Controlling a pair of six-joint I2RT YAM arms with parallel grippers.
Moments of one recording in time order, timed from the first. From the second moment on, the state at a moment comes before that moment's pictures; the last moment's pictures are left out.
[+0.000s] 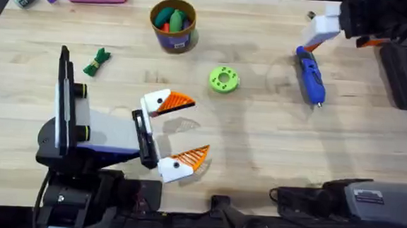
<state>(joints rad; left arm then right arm) -0.03 0.01 0.01 -0.13 1.19 0.04 0.11 1.51 1.59 -1.33 0.13 0.05</state>
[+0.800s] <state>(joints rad) -0.03 0.01 0.01 -0.13 1.19 0.04 0.08 1.51 1.58 -1.38 0.15 0.05</state>
